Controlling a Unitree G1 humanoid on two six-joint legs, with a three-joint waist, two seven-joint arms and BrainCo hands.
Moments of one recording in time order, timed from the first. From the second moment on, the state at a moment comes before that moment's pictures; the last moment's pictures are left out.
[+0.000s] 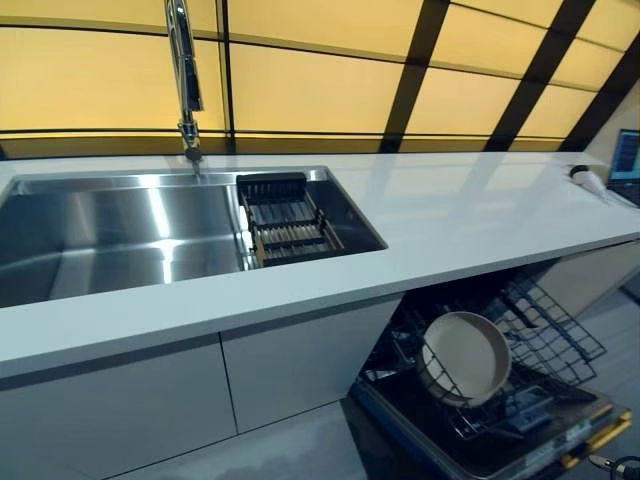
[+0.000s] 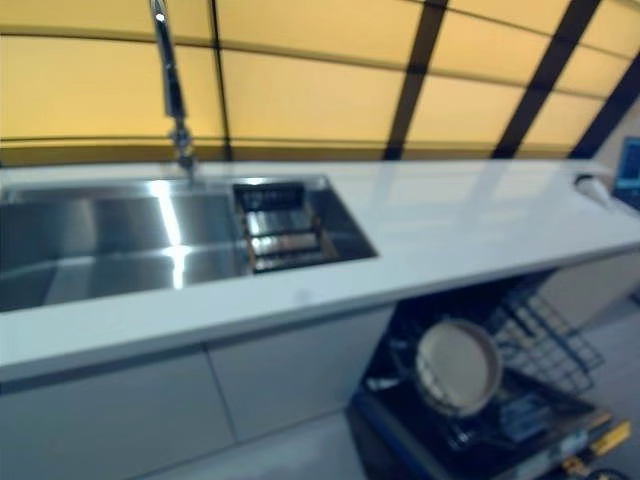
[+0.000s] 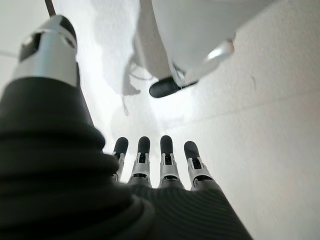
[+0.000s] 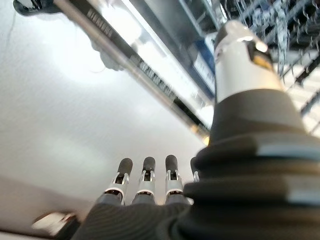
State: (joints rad) left arm -0.17 0.42 -0.10 1.33 -0.21 0.34 0.03; right arm -0.08 -0.84 -0.29 1.20 0.34 0.51 0.23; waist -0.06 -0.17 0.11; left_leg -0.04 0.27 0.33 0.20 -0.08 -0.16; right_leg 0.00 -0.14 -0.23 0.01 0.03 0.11
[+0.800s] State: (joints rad) left arm -0.17 0.45 -0.06 1.31 -0.21 0.26 0.03; right arm 0.00 -0.64 -0.28 1.17 0.58 0.49 0.21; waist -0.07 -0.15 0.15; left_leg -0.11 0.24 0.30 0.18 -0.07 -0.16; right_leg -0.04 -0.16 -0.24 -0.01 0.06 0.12
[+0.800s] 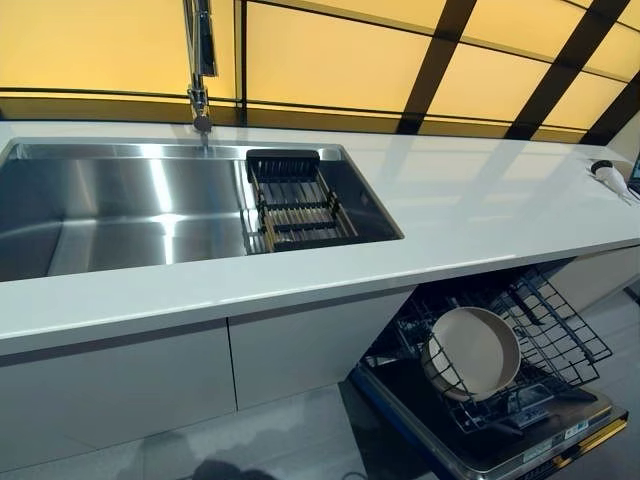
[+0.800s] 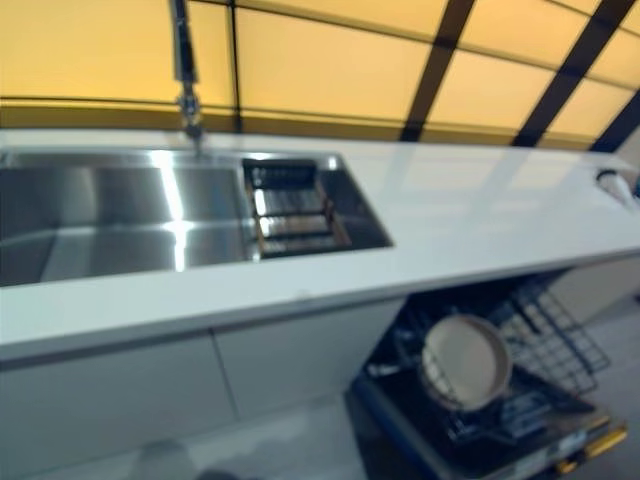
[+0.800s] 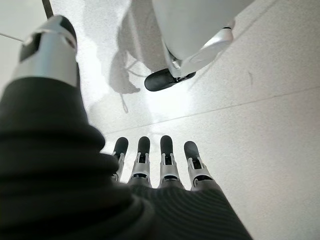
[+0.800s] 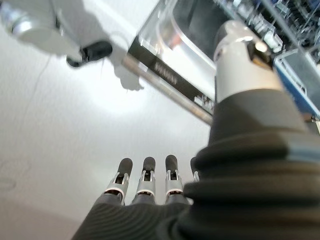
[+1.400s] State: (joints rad) left arm -0.12 0.36 -0.06 1.26 -0.31 0.20 0.00; right arm 0.01 -0.57 -0.22 1.14 0.62 0.45 0.17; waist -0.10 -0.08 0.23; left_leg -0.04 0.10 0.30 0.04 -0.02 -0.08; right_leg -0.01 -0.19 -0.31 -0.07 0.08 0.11
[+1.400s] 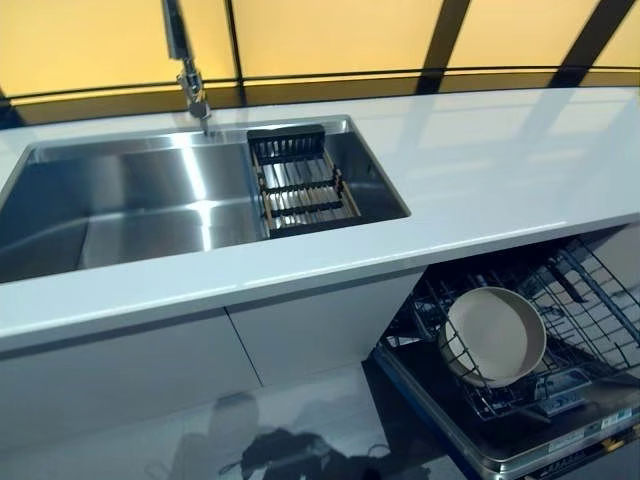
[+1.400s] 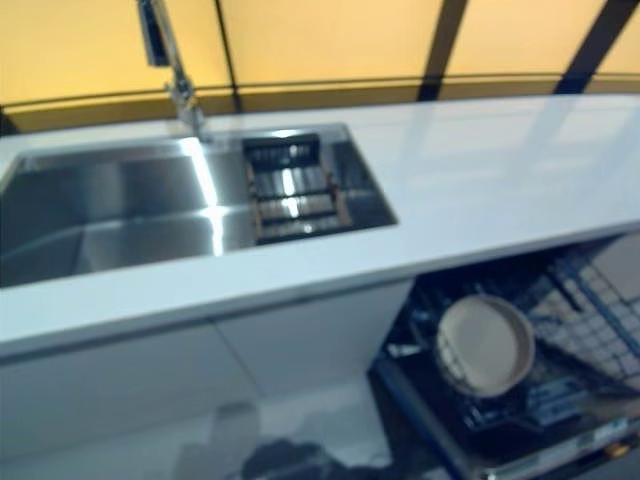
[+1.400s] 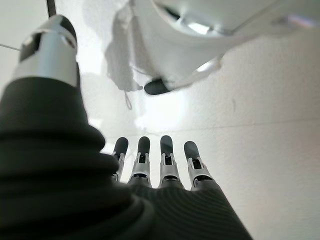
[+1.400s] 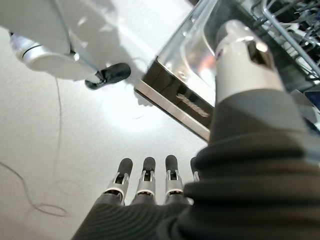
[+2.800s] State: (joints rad) left arm -0.14 0.40 -0.10 1.23 -0.30 0.18 0.01; right arm -0.09 -0.56 -0.22 1.18 0.70 0.22 0.09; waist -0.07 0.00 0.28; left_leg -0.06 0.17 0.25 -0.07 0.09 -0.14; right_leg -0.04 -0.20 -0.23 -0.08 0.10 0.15
